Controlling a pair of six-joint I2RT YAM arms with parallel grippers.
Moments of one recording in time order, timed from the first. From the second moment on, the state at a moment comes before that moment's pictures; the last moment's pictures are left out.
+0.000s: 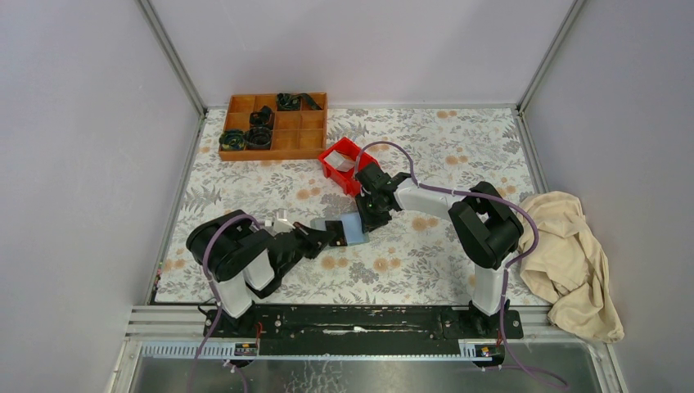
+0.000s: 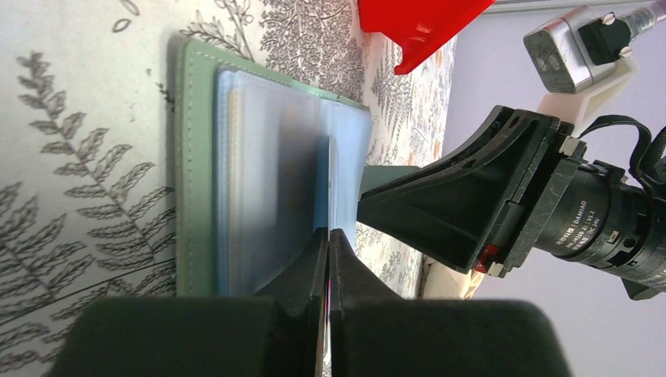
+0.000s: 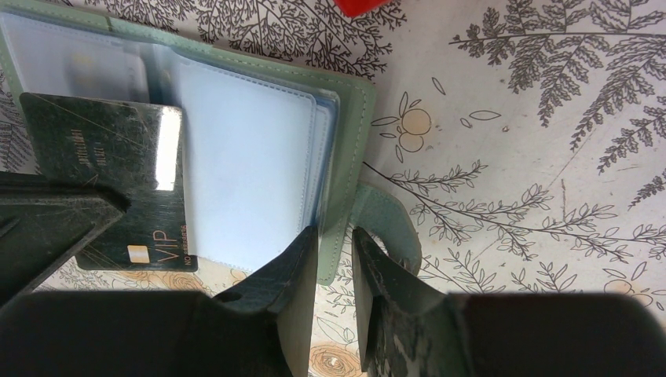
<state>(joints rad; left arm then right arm) -0.65 1.76 0.07 1.36 -0.09 -1.38 0.73 1.91 1.23 -0.52 -0.12 0.41</state>
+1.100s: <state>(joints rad) -0.65 1.87 0.10 1.44 -0.06 -1.42 0.73 1.92 1.24 -0.53 -0.12 0.40</state>
